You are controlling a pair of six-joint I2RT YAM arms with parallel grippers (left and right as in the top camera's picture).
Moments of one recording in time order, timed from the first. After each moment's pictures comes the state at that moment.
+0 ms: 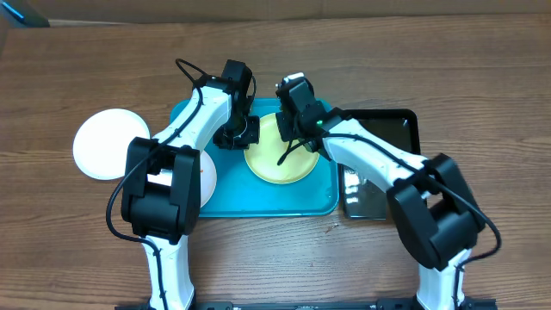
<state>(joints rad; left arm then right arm) -0.26 2.14 1.58 -0.98 0.11 -0.24 0.60 2.04 1.41 -0.33 0.17 0.28</state>
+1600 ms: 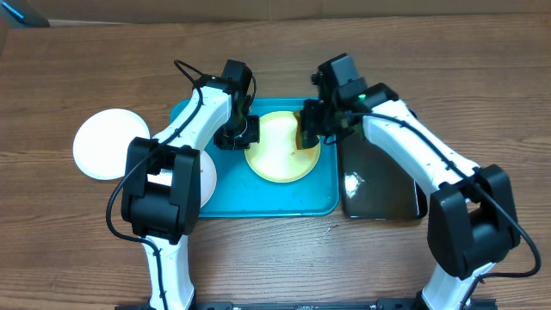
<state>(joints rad) -0.26 2.14 1.58 -0.98 0.12 -0.29 0.43 1.91 1.47 -0.66 -0.32 0.50</state>
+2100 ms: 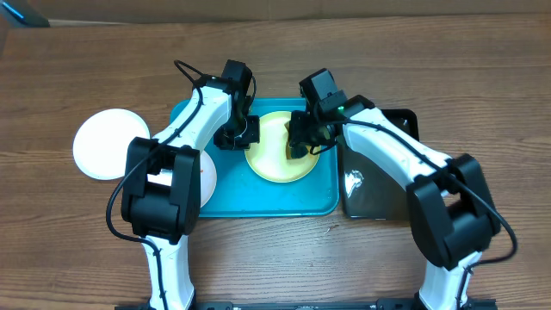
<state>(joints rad) -0.26 2.14 1.58 -0.98 0.12 -0.29 0.50 2.01 1.42 -0.57 -0.23 0.61</state>
